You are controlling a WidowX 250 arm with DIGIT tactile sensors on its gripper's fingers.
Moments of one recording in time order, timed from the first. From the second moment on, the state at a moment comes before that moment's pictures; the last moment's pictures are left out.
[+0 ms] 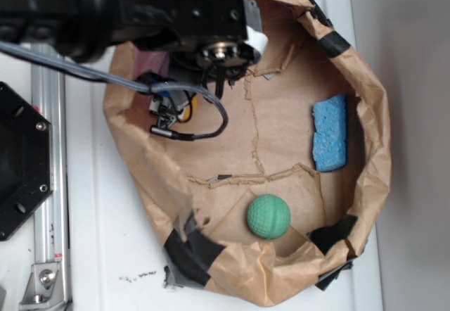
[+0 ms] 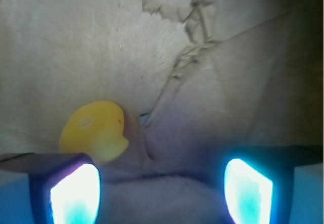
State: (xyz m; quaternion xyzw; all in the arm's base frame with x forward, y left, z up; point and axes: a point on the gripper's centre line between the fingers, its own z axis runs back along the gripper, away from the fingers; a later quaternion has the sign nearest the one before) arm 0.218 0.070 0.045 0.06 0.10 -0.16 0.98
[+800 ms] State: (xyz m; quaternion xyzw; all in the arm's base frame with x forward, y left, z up) arm 0.222 0.026 0.016 -0.05 0.10 -0.10 0.99
